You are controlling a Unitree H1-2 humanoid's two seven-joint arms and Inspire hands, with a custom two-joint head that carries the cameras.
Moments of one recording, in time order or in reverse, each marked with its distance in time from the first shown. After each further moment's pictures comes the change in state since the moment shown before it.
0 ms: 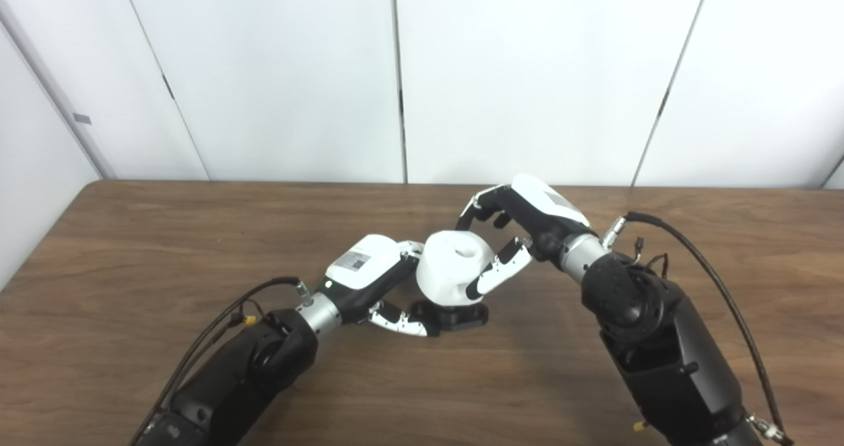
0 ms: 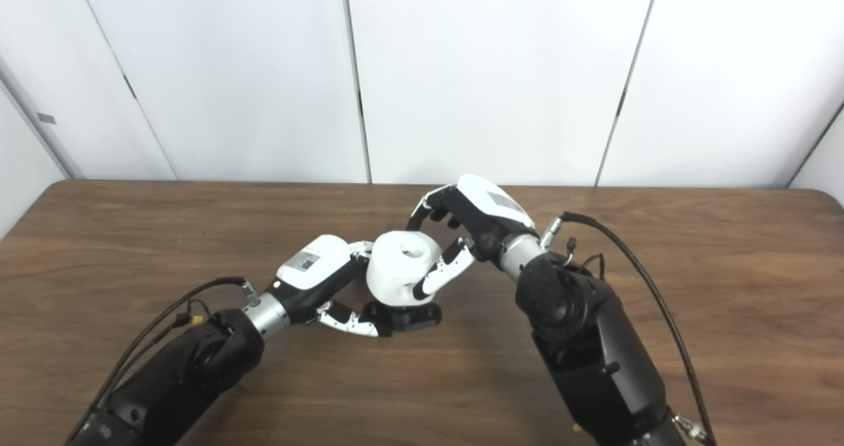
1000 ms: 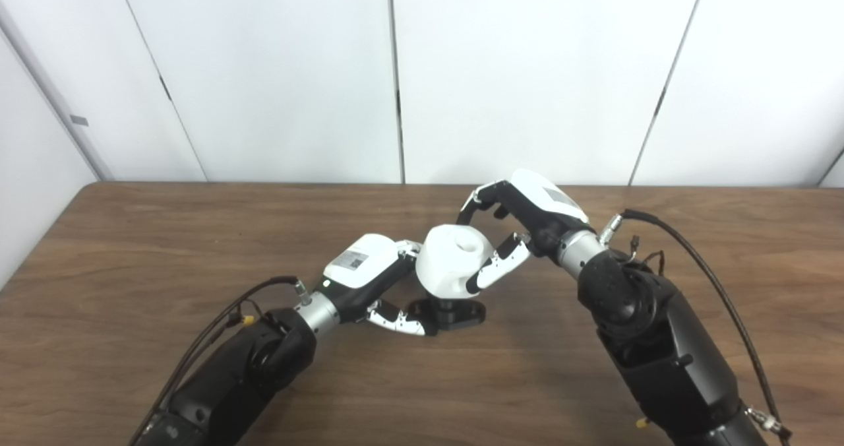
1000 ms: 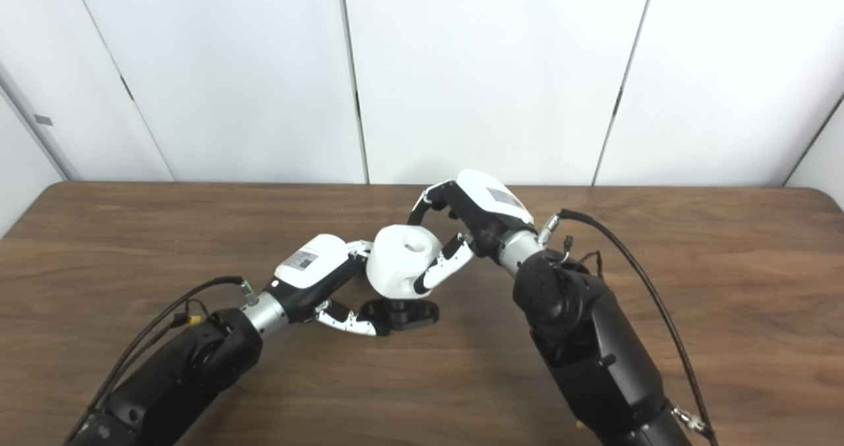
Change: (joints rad) left arm 0.005 0.000 0.012 0.000 0.002 0.003 -0.004; right arm -0.016 -0.011 0.047 0.049 0.014 -0.036 -0.070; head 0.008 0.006
